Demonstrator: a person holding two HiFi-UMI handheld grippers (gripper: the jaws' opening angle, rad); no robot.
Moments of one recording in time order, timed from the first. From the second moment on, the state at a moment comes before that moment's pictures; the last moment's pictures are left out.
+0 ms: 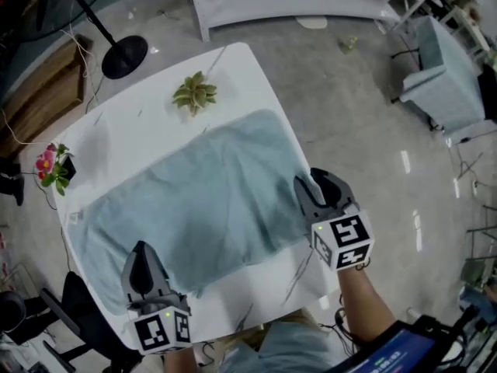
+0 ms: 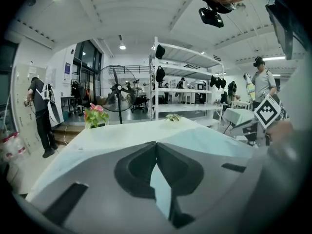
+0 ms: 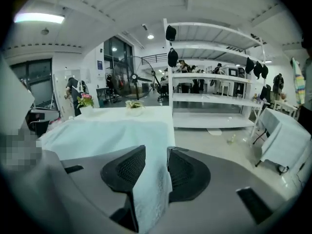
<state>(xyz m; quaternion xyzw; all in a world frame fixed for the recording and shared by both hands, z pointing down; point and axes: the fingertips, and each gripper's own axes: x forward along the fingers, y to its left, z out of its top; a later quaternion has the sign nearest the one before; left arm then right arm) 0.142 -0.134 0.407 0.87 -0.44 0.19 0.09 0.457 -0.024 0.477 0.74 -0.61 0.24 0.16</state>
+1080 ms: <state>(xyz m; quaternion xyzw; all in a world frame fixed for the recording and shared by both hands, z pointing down) 0.102 -0.128 0.365 0.86 -0.48 0.17 0.09 0.413 -0.068 0.389 0.71 -0.65 0.21 0.17</state>
